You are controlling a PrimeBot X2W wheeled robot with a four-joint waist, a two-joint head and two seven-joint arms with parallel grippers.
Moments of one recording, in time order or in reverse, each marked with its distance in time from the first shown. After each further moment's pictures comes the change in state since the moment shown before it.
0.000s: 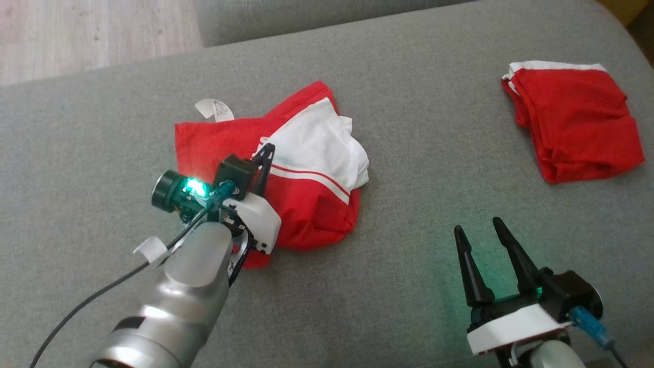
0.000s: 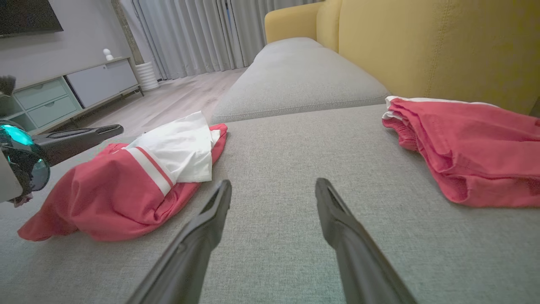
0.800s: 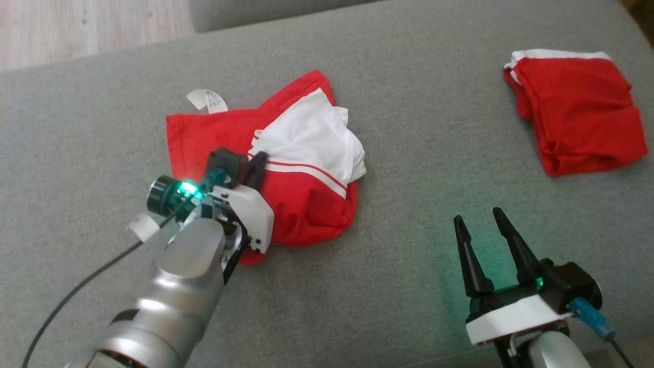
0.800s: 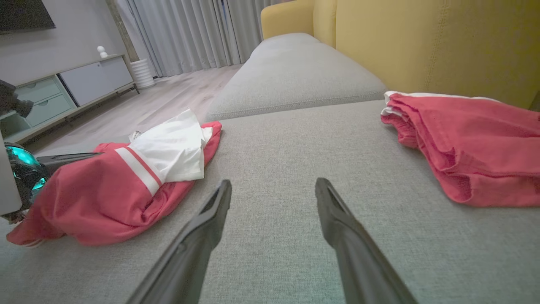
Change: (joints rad) left arm -0.049 -0.002 -0.036 0.091 -0.132 -0.047 0.102; right arm -0.028 0.006 -0.005 0.003 0.001 0.000 0.000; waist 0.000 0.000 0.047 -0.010
